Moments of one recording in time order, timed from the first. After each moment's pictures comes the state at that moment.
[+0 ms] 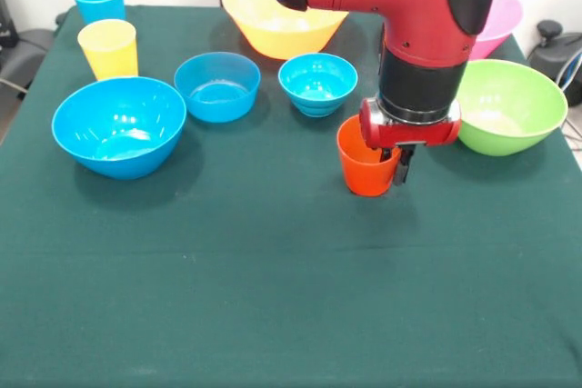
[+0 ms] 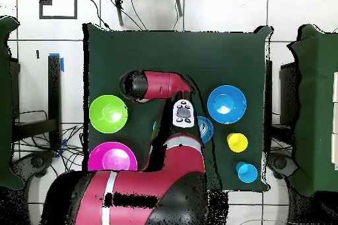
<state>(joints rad) -0.07 -0.30 -0.01 1.29 0.00 0.57 1.59</state>
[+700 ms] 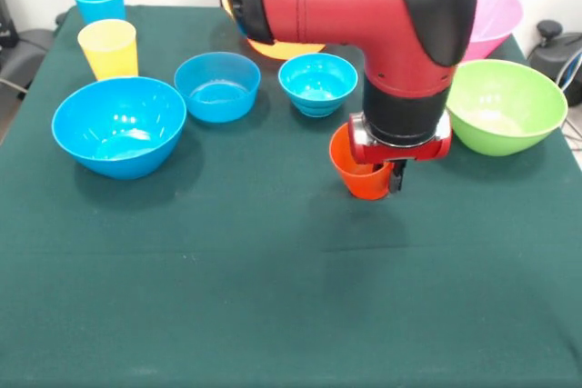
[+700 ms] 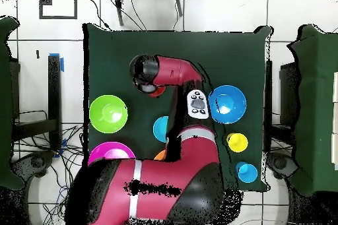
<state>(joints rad) -0.15 -0.24 0.06 1.14 0.00 0.79 1.59</state>
